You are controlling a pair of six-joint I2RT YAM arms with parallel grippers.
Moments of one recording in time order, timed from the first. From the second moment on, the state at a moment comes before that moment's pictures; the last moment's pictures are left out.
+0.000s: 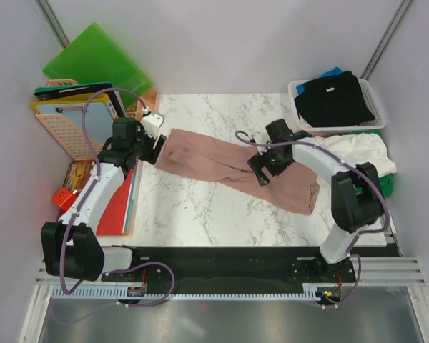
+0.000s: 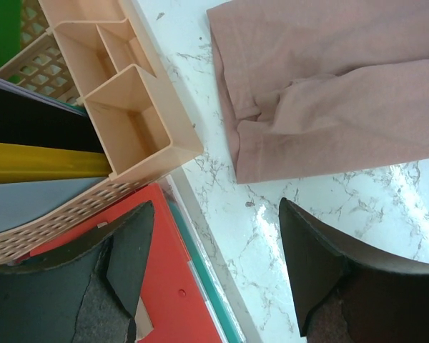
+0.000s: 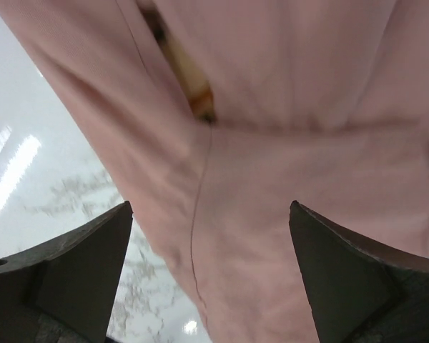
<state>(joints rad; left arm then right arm) -0.12 1.30 1.02 -0.36 0.08 0.42 0.35 1.70 1.19 -0.73 -0.18 -0.30</state>
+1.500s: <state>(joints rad) -0.09 1.38 0.95 -0.37 0.07 0.42 0.62 2.30 2.11 -0.73 -0.16 -0.22</state>
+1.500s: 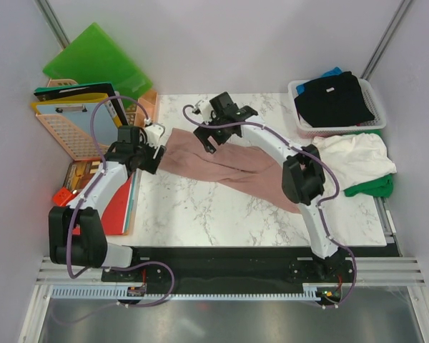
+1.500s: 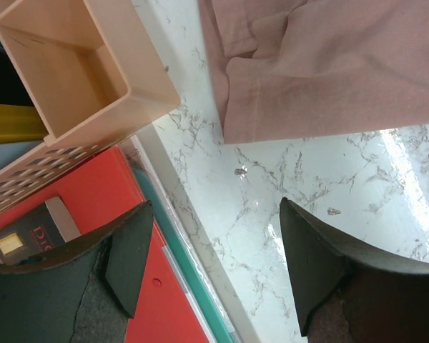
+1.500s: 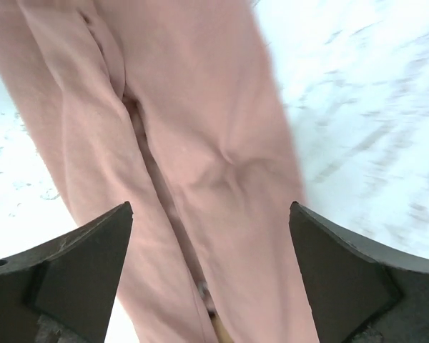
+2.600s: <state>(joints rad) -0.19 1.93 1.45 -0.48 0.24 0.34 0.34 1.36 1.16 -0.77 0.13 -0.30</state>
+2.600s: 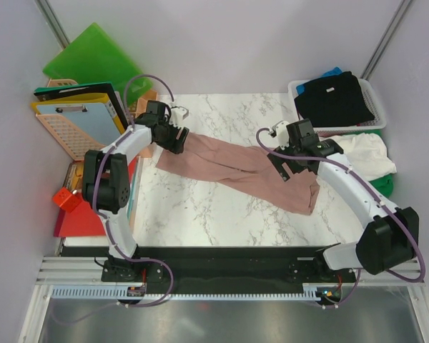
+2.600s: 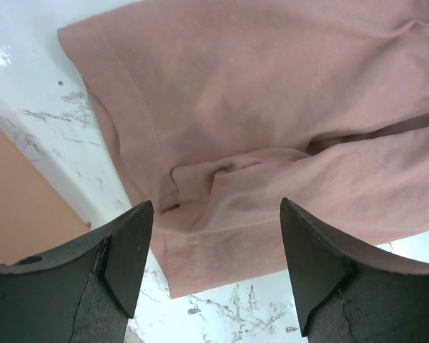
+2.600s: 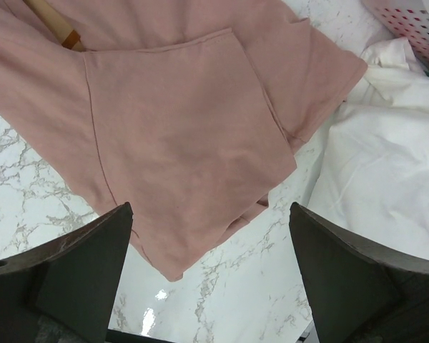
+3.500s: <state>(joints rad) -0.19 2.00 1.49 -0.51 0.29 0.35 0.21 1.63 1.08 -0.71 -0.07 -0.20</state>
